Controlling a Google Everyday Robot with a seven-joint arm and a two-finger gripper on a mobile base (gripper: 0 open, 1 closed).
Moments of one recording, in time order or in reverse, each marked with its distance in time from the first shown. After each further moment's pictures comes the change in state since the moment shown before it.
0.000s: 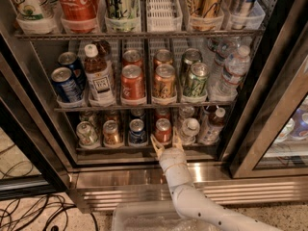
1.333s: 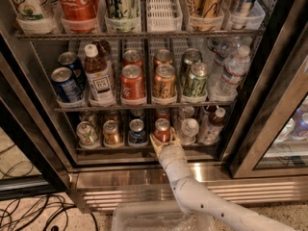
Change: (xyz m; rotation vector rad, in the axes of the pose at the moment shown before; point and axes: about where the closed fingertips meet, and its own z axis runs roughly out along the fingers) arm 0.007 0.007 0.010 -0.074 0.064 0.066
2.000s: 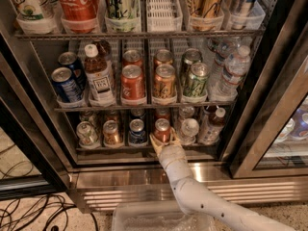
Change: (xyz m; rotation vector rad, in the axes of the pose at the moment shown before) arm 0.000 0.000 0.000 -0.003 0.002 0.002
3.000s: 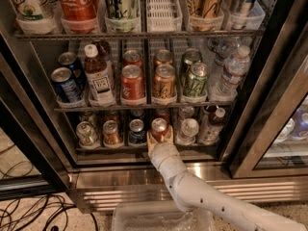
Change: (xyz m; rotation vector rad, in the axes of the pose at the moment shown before) arm -0.035 0.045 -0.001 -0.141 0.022 0.127
